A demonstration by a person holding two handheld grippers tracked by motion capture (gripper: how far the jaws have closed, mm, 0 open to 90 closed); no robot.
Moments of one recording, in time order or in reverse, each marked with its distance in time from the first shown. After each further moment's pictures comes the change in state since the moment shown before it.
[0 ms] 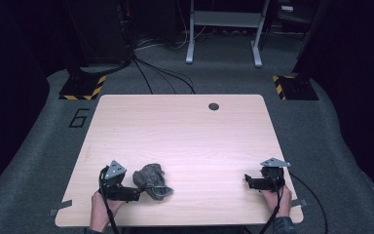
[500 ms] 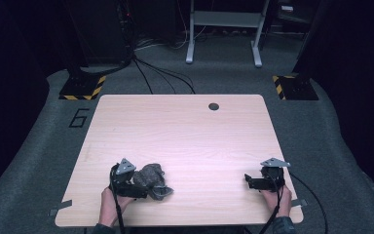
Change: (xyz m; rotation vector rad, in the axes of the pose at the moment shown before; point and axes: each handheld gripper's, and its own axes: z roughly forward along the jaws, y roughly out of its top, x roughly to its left) left arm -0.002 0.003 0.032 0.048 -0.045 0.003; right arm 0.000 0.000 0.000 -0.003 0.000 0.005
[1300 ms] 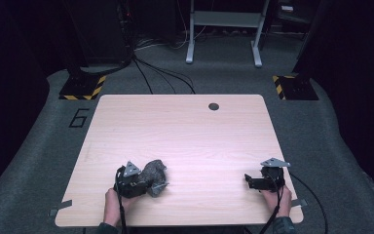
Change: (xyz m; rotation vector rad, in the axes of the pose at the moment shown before) left arm 0.004 -0.015 0.018 0.036 0.034 0.034; right arm 0.000 0.000 0.000 0.001 -0.003 -0.007
